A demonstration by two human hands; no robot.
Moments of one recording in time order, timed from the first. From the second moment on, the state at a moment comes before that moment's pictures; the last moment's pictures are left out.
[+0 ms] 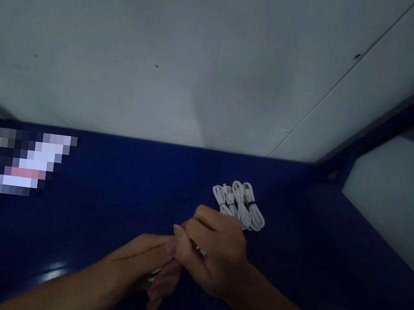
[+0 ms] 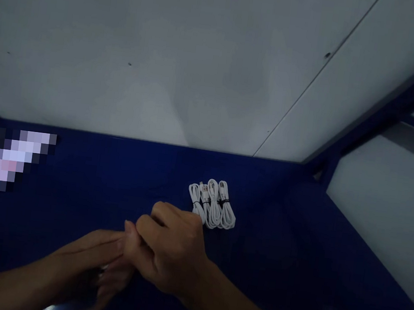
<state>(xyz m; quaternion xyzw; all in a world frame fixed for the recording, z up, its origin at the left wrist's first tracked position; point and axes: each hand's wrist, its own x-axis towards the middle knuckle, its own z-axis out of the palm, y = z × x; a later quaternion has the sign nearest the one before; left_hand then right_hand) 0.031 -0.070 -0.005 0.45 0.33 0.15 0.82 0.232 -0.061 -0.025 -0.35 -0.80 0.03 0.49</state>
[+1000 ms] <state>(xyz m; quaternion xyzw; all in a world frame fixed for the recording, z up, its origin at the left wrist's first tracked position) 0.036 -0.063 -0.017 0.40 0.28 0.16 0.86 0.240 -0.057 -0.015 -0.38 -0.80 0.09 0.45</state>
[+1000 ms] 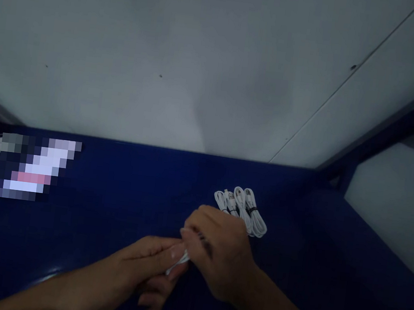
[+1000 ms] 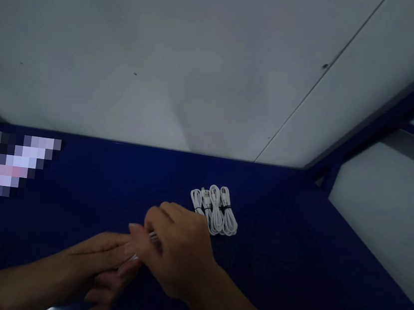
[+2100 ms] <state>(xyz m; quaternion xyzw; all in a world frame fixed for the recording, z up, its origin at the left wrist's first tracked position) 0.032 -0.040 -0.012 0.34 0.39 0.44 0.74 0.214 -0.033 -0.009 -0.58 -0.78 0.13 0.19</state>
